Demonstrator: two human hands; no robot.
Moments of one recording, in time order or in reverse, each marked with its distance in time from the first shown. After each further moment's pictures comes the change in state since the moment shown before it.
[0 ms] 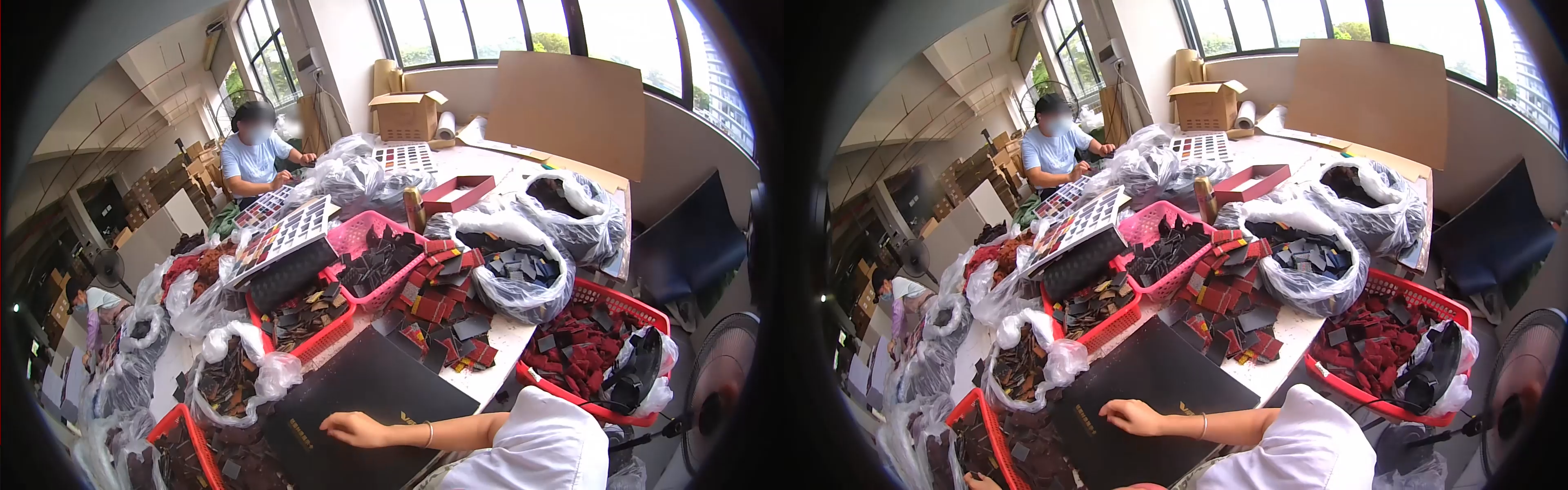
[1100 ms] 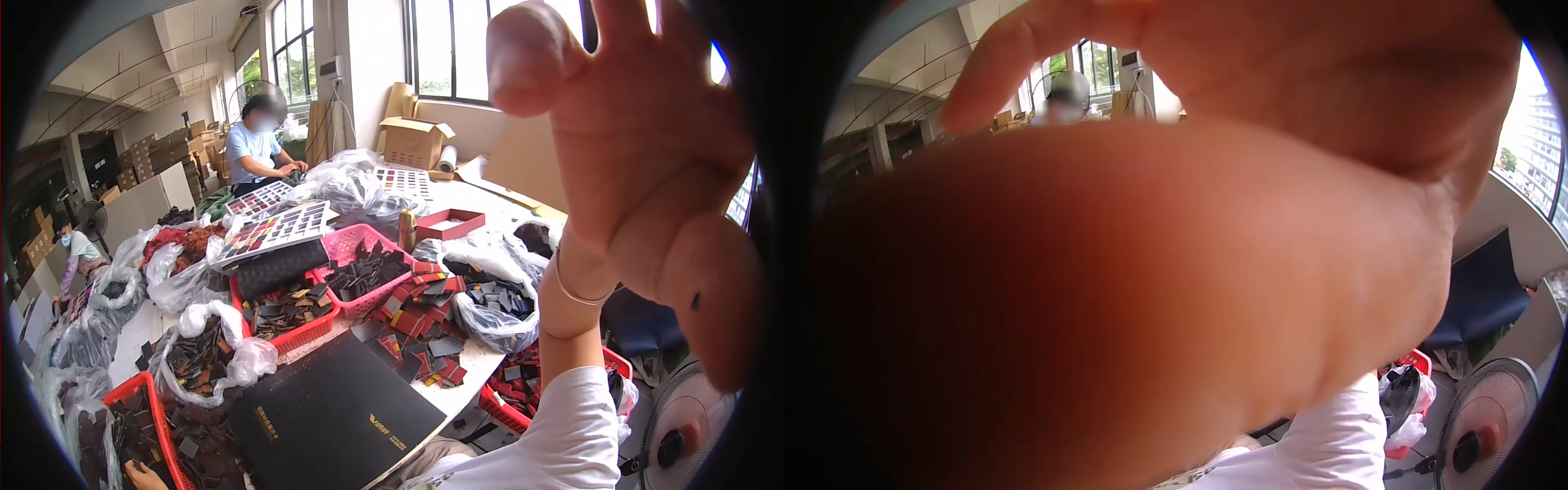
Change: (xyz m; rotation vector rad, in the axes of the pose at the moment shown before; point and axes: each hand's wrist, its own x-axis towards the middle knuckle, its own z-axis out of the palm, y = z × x) left_hand -0.001 -0.012 -0.004 -0.095 -0.018 0.070; right_hand 0.009 -0.425 -0.287 -0.339 0.293 -1.311
